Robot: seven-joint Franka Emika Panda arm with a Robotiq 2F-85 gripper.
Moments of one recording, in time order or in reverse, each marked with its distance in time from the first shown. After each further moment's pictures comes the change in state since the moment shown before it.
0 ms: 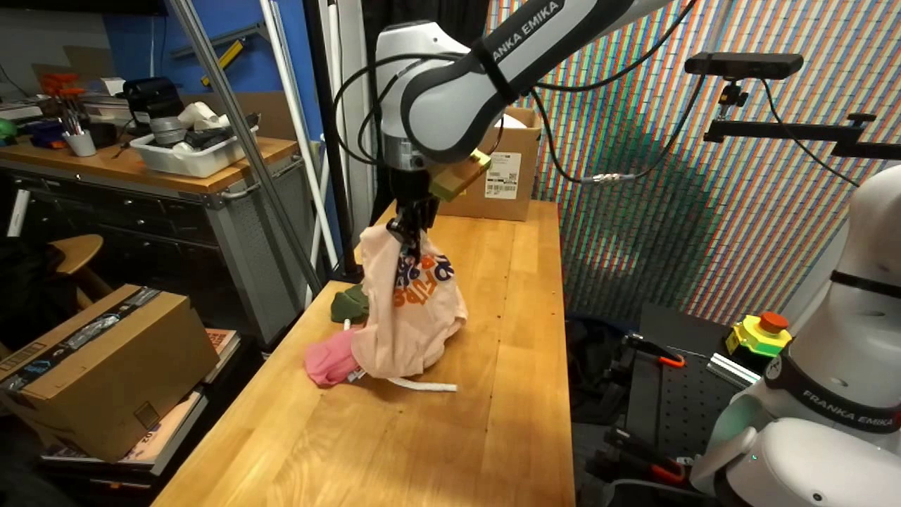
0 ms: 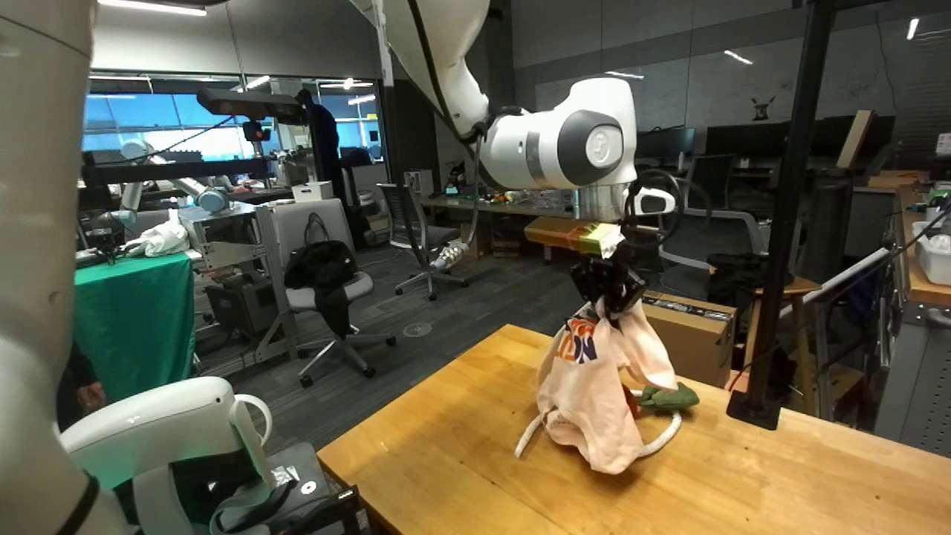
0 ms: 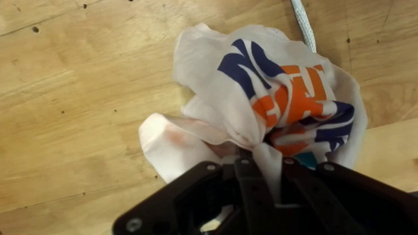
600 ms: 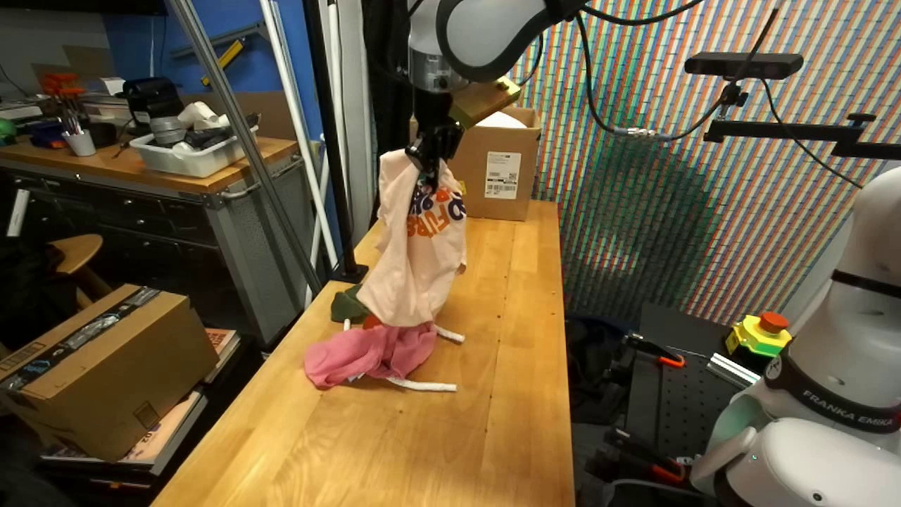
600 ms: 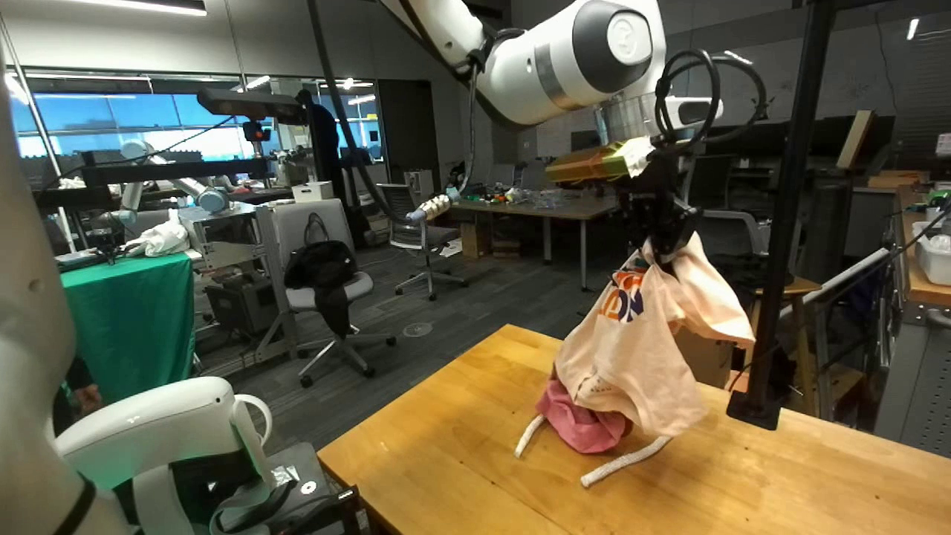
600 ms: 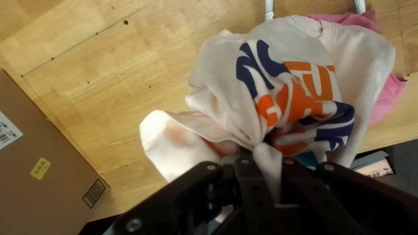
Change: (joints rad) arm -0.050 -0.175 -0.037 0.003 -0.129 -0.085 0.116
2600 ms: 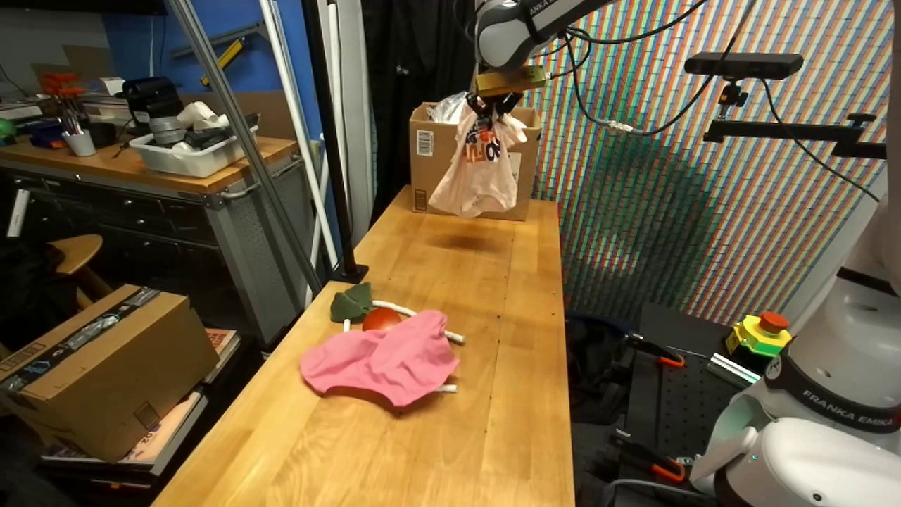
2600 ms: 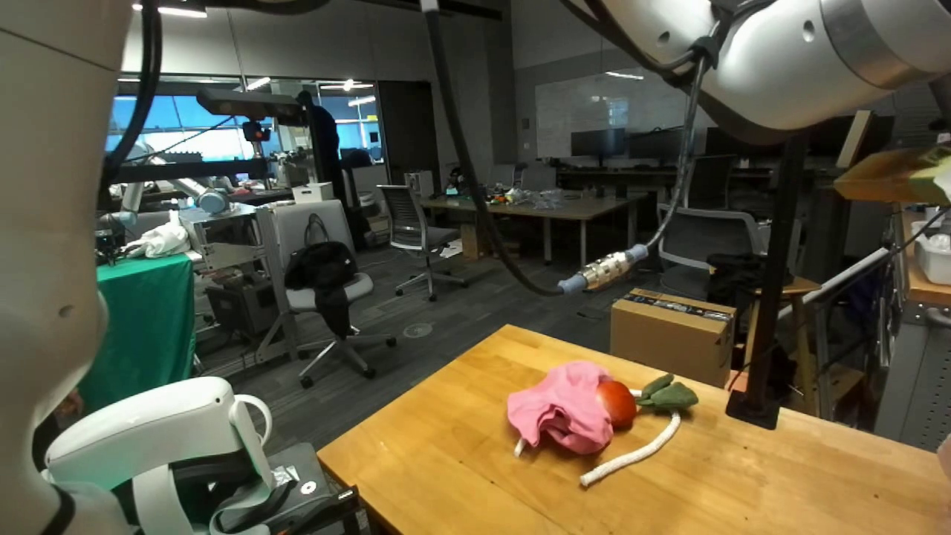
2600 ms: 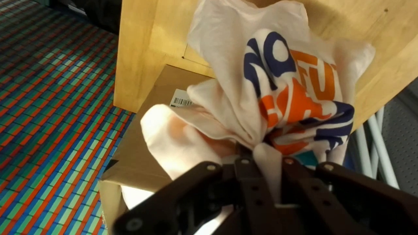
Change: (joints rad) arm -0.235 0.277 -0.234 0.350 -0.086 0.078 0.406
